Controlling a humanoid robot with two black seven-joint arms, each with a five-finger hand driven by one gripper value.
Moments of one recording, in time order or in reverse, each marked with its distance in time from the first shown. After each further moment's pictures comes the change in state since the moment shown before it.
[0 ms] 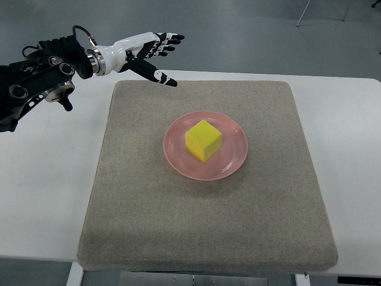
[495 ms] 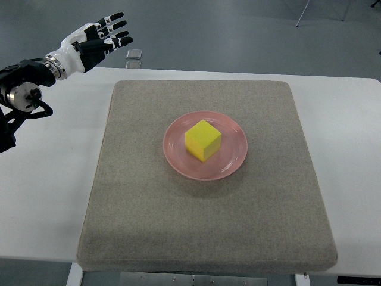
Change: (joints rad) left arm 0.143 -0.009 -0.173 0.218 -0.532 -0.245 0.014; right arm 0.000 0.000 0.003 0.000 0.000 0.000 0.000
